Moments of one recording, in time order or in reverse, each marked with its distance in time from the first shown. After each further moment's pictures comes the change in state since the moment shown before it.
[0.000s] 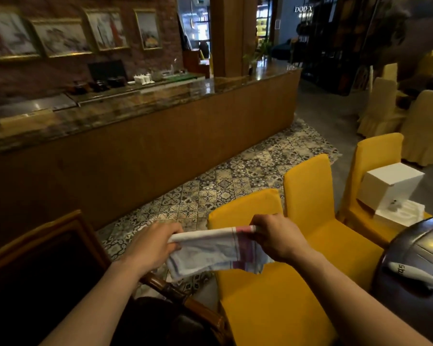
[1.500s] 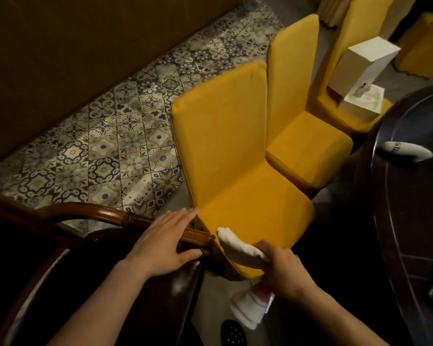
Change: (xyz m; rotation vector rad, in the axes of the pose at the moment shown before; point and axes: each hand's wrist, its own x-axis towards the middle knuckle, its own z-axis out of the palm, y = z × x) left_hand 0.012 -0.109 0.300 -0.123 -0.422 0.396; right_hand -0.125 0.017 0.272 0.188 -0.518 0.649
